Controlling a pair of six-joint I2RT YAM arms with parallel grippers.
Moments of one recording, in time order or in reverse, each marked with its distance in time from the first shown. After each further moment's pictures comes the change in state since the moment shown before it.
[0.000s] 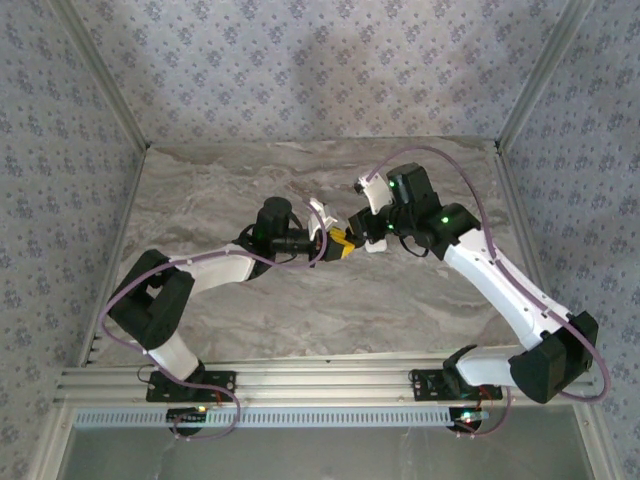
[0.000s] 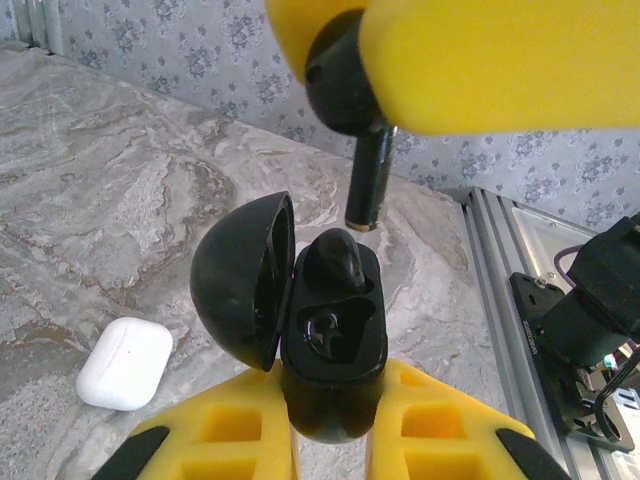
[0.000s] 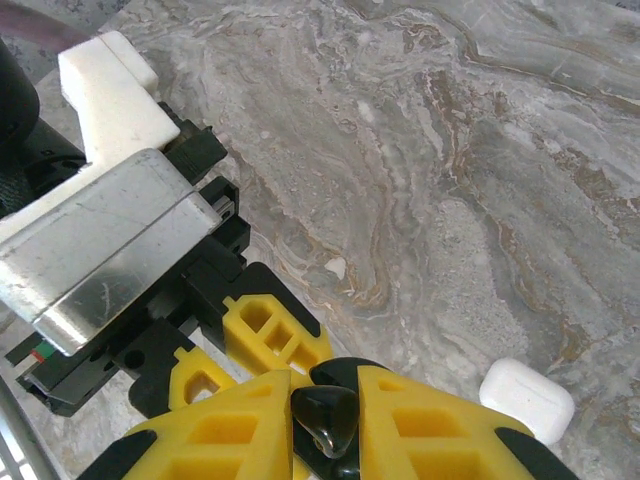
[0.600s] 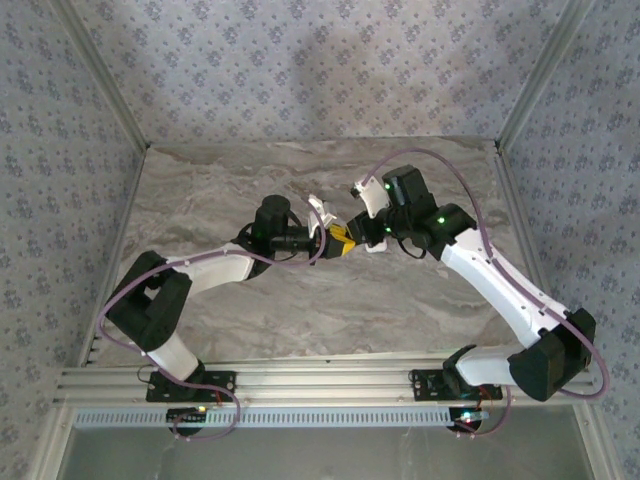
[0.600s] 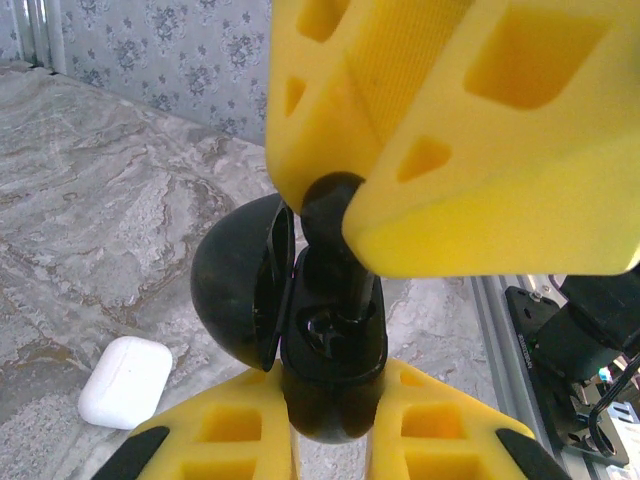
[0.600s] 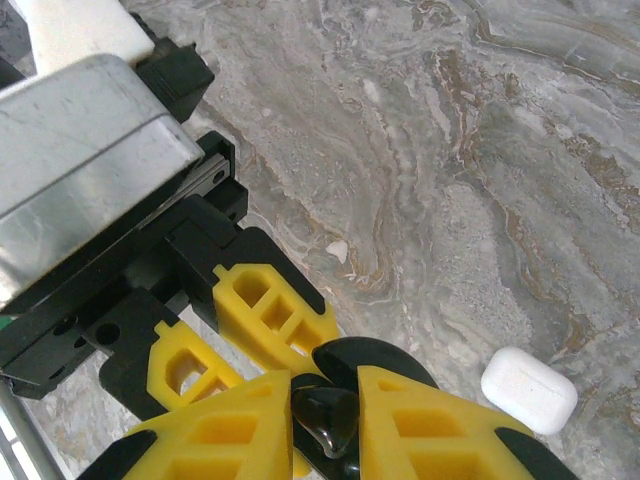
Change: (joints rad) left arm 0.001 -0.014 0.009 0.008 0.000 -0.018; right arm 0.015 0.013 -0.002 -0.030 0.007 -0.026
